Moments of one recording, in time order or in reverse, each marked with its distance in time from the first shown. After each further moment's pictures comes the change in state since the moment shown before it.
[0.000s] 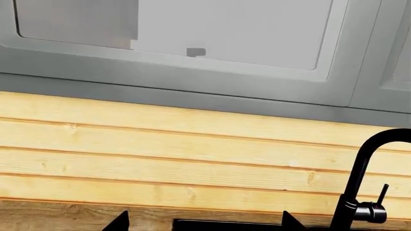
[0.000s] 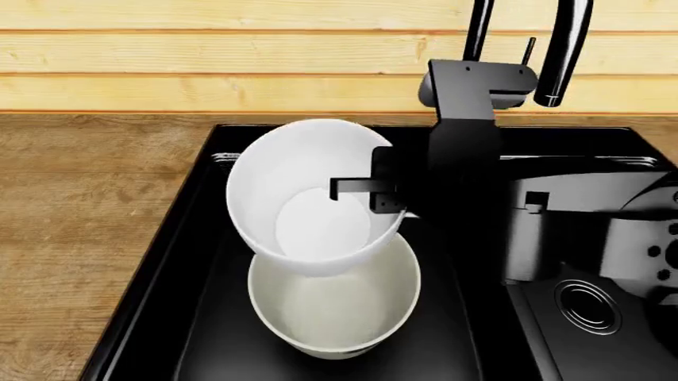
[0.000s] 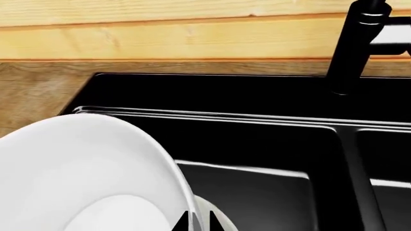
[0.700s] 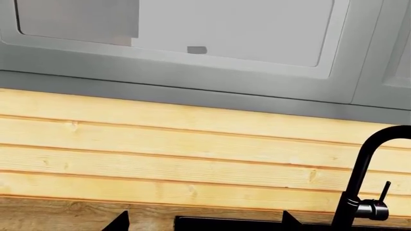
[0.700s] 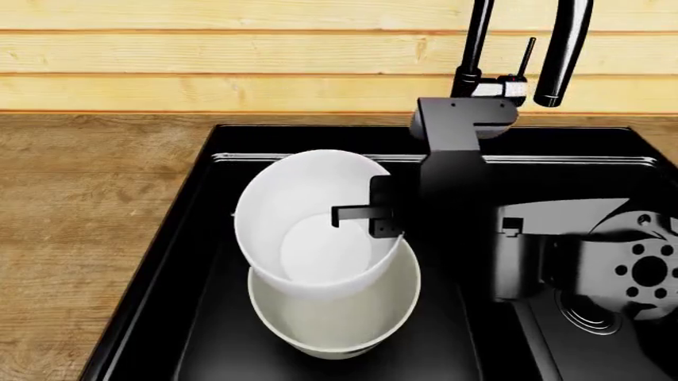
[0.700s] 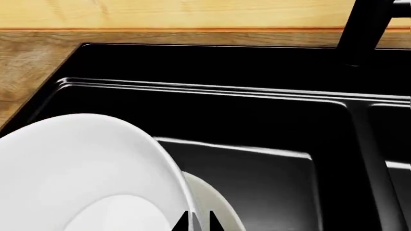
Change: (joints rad) left arm 0.008 -0.012 0.002 0.010 -0.004 0.001 0.001; right arm -0.069 0.010 -0.042 0.011 -0.045 0.002 -0.052
